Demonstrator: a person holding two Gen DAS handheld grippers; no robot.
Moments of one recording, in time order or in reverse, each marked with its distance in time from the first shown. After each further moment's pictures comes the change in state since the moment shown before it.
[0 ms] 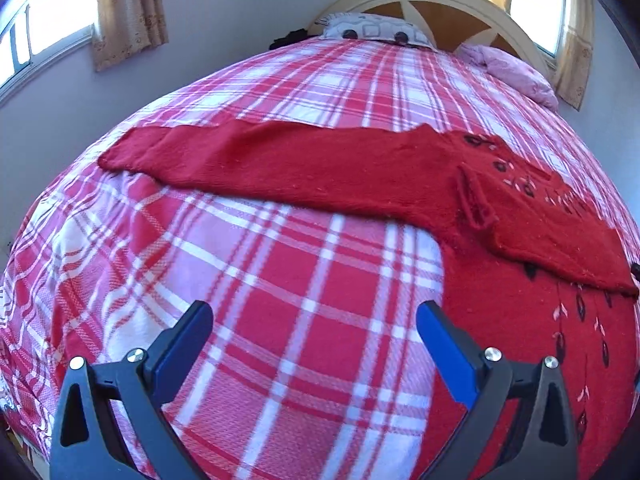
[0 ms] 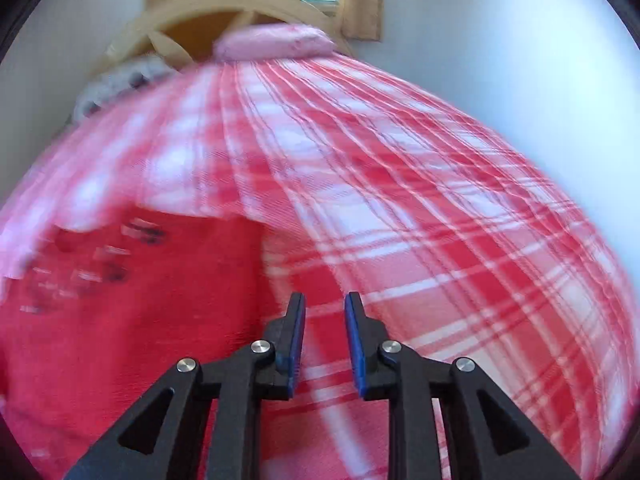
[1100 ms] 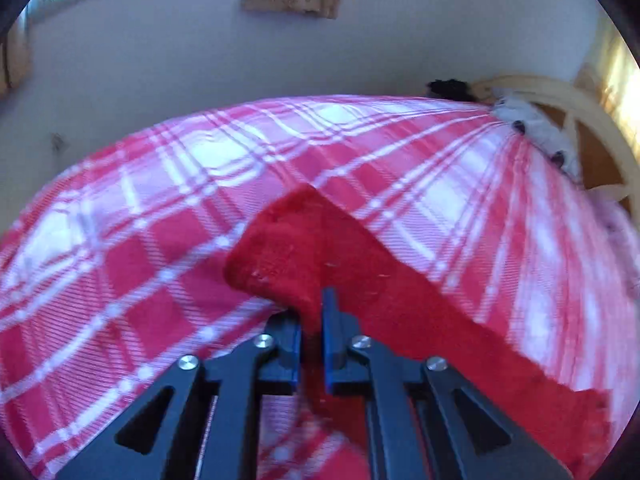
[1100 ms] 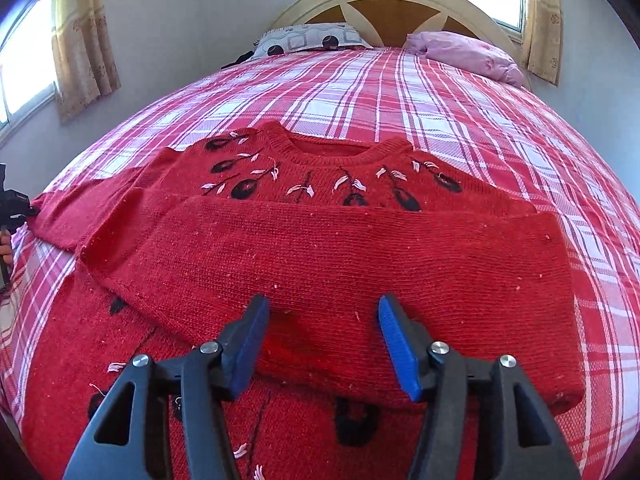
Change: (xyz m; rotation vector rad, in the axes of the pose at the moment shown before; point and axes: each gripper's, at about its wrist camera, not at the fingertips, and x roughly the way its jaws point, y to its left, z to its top) left arm 0.116 0.207 0.123 -0.523 -0.053 0.159; right arm -0.004 0.137 -0.072 -0.401 0.049 0.348
